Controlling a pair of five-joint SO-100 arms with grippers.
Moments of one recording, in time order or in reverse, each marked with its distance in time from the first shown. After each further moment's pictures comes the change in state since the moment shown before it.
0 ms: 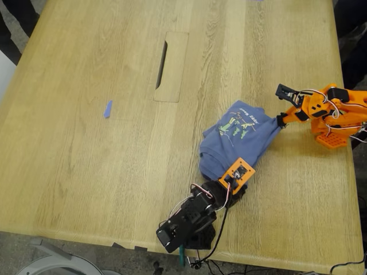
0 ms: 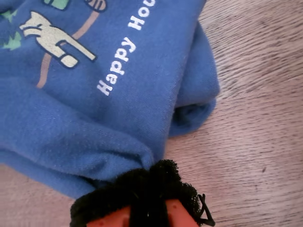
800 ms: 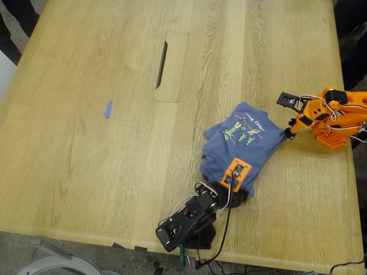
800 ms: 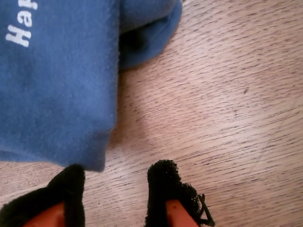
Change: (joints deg) arm 0 -8.2 -13.4 1.1 -3.5 -16.6; arm 1 -3.8 -5.3 2.8 12.5 5.4
